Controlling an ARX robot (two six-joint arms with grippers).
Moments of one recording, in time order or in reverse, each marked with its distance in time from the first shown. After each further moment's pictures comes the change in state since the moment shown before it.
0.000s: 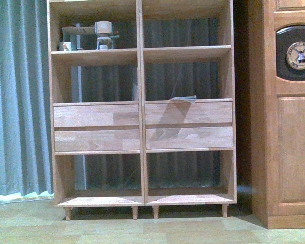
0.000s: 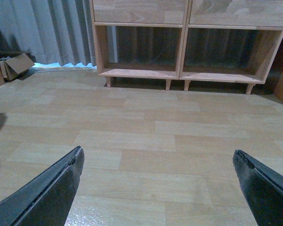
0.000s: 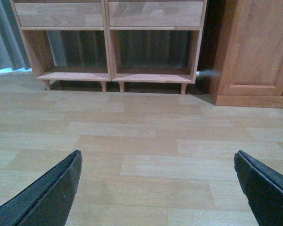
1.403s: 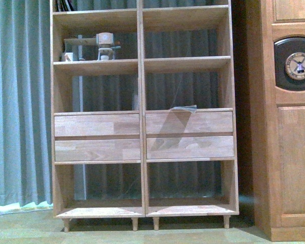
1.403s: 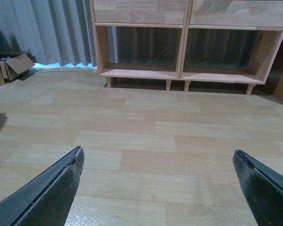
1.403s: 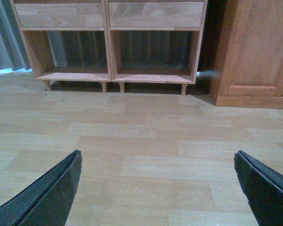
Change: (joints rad) left arm 0.000 0.000 0.000 0.000 0.000 0.000; right arm 0.000 0.000 0.000 0.000 0.000 0.000
